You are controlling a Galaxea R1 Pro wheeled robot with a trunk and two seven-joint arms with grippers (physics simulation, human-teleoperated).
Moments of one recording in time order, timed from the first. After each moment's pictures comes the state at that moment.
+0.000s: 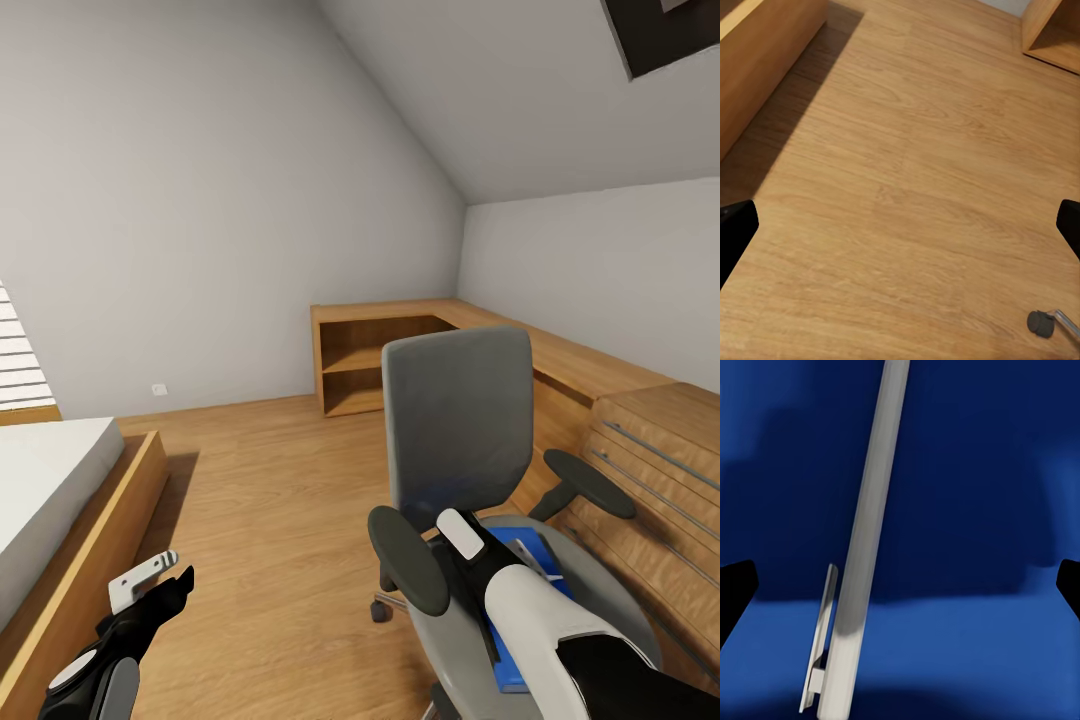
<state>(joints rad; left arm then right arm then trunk) -0.05 -0.11 0.30 -1.62 0.25 0.52 0.21 -0.85 0.13 0.08 -0.34 -0.91 -0.19 -1.21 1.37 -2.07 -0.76</state>
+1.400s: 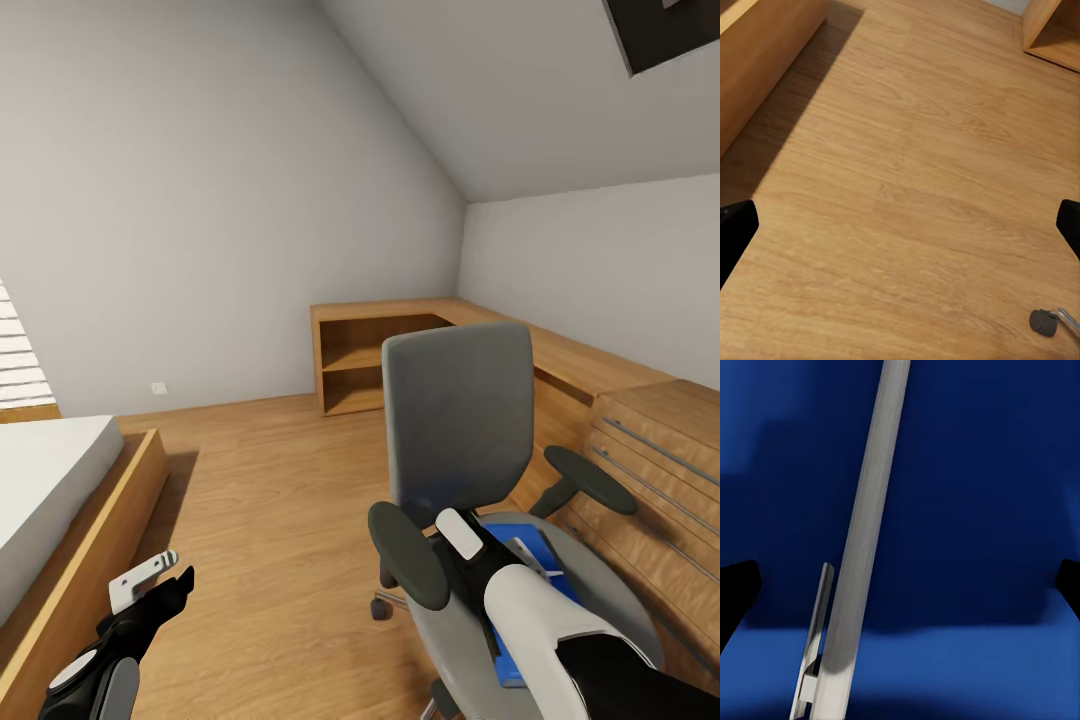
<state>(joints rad) -0.05 -0.11 0.30 -1.62 0.25 0.52 0.21 -0.85 0.13 0.09 -0.35 -0.90 -0.19 -1.21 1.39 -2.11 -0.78</state>
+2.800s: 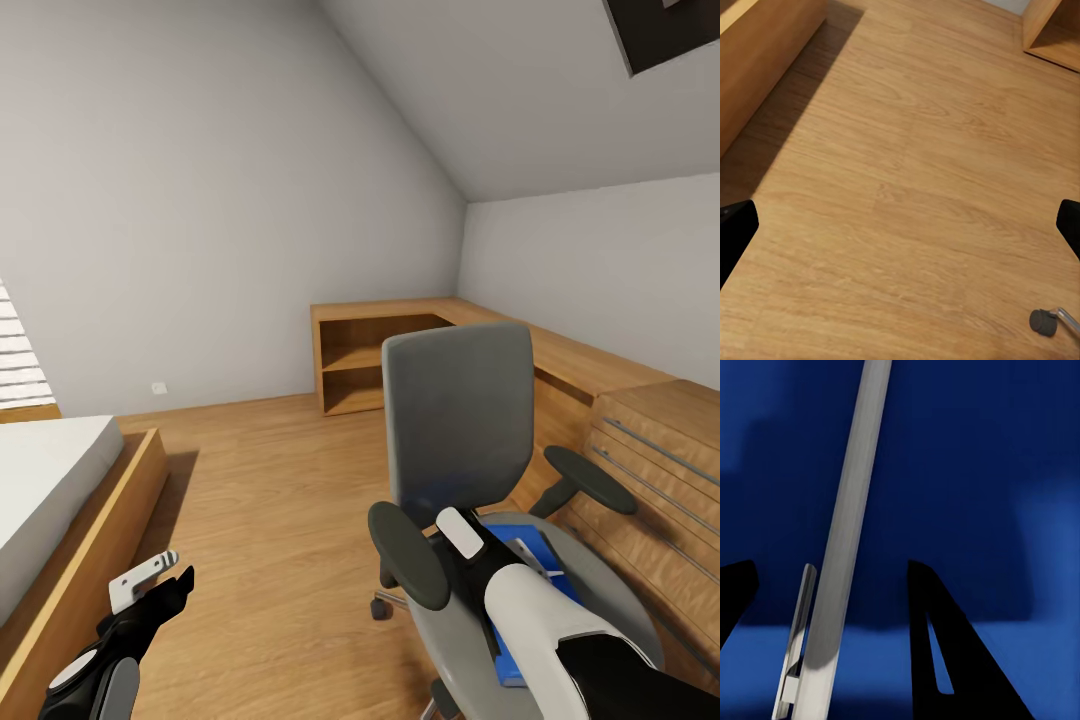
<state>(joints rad) -0.05 -0.11 0.30 -1.62 0.25 0.52 0.21 -0.85 0.13 0.08 -0.35 -0.91 -0.18 -1.25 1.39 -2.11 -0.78</state>
